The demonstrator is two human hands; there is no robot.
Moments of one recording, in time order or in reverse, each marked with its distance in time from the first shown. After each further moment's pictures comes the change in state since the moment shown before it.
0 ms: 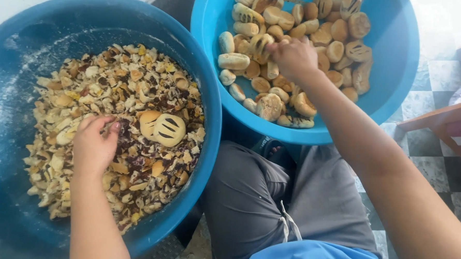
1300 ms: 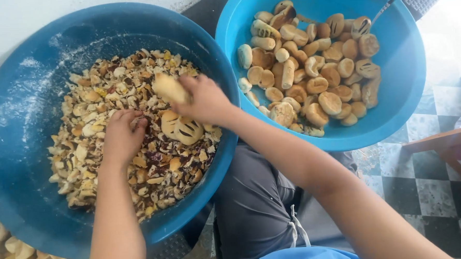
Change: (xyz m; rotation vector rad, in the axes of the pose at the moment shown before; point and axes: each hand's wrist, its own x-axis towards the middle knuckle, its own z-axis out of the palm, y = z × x) left_hand 0.004 -0.026 0.020 -0.093 0.135 0.180; right_hand -0.067 -0.234 0.007 0.661 0.034 -0.439
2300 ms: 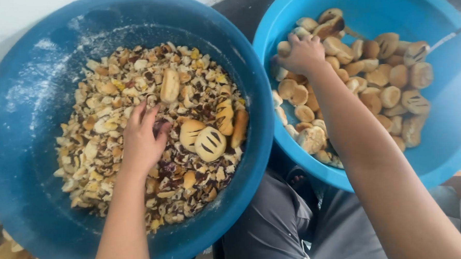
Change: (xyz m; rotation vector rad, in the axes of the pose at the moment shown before) left_hand 0.010 -0.006 0.020 0.115 0.131 0.126; right_hand 0.131 0.189 -0.102 -0.708 -0.097 0.360
